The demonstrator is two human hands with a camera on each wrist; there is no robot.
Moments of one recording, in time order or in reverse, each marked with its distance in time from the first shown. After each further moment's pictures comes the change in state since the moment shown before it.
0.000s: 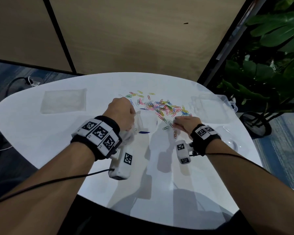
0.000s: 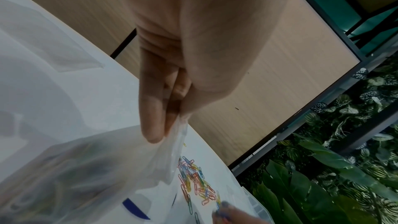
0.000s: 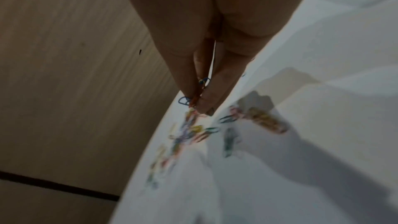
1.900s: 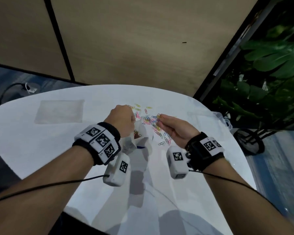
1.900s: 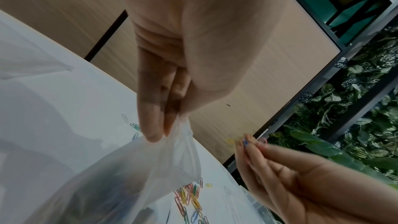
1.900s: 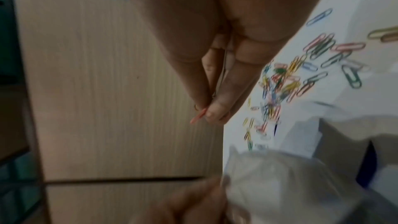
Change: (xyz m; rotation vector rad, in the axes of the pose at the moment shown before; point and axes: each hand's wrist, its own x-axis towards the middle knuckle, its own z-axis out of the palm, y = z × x) left_hand 0.019 0.021 -0.009 0.116 0.021 0.088; right_hand -0.068 -0.078 0.035 0.556 -0.307 0.028
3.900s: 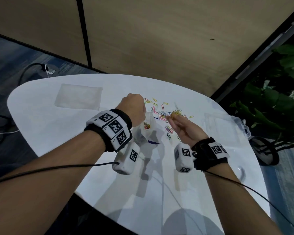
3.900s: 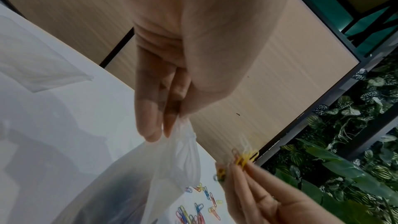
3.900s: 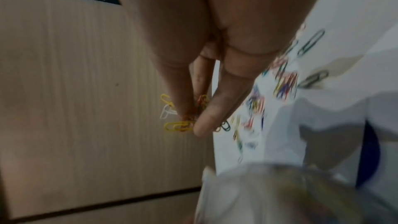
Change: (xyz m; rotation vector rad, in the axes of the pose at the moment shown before) left_hand 0.002 -0.023 -0.021 -0.029 0.013 -0.052; right_hand 0.034 0.030 0.008 0.052 -0.019 0.011
